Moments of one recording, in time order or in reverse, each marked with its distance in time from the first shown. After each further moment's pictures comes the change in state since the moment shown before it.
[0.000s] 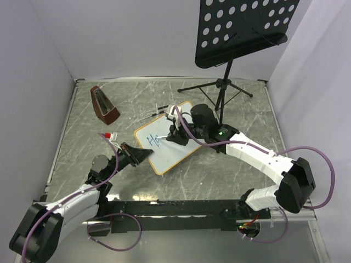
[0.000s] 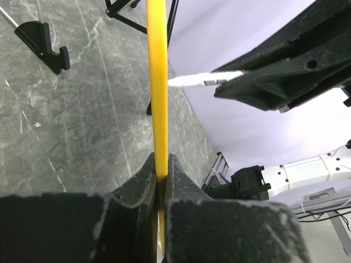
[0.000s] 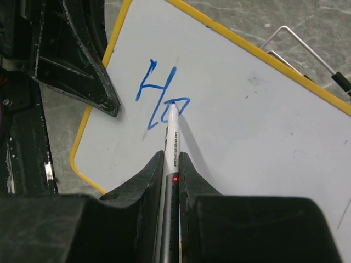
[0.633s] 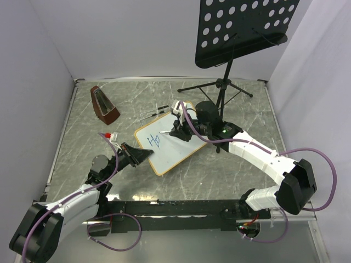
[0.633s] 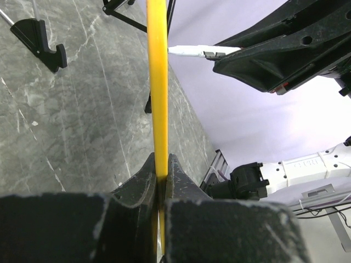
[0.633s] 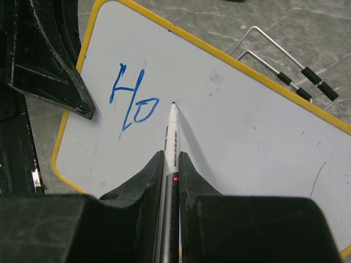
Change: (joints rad) left arm 0.005 0.001 0.000 0.004 0.015 -0.001; right arm -0.054 -0.014 0.000 0.018 0.000 0.006
